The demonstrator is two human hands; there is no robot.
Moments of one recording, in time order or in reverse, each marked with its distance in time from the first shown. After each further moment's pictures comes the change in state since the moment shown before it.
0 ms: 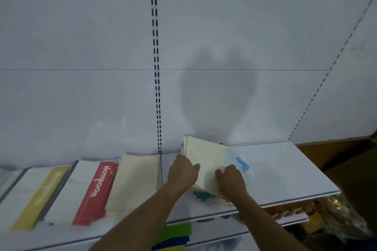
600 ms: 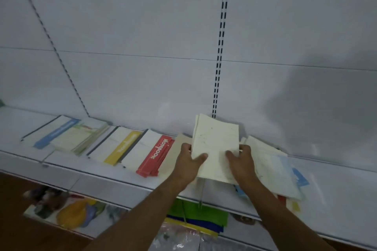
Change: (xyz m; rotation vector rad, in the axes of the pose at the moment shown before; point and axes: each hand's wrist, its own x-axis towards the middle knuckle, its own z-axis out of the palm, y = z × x) left_hand -0.074 -0.059 -0.052 -0.627 0.345 -0.071; right_hand -0.033 -0.070 0.019 0.544 -0.271 -0.330
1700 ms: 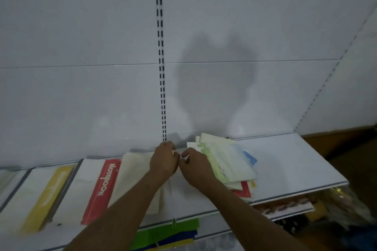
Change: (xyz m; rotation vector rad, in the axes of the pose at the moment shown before) left_hand 0.105 -0.006 0.041 0.708 -0.238 0.406; right_hand -0.004 -0.024 0.031 -0.468 0.065 -0.061
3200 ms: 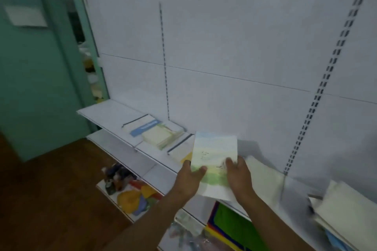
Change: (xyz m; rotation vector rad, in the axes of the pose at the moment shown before) left_hand -0.264 -0.094 -0.148 -0.676 0.495 -0.582; right_hand -0.121 -0.134 0.098 0.442 -0.350 -0.200
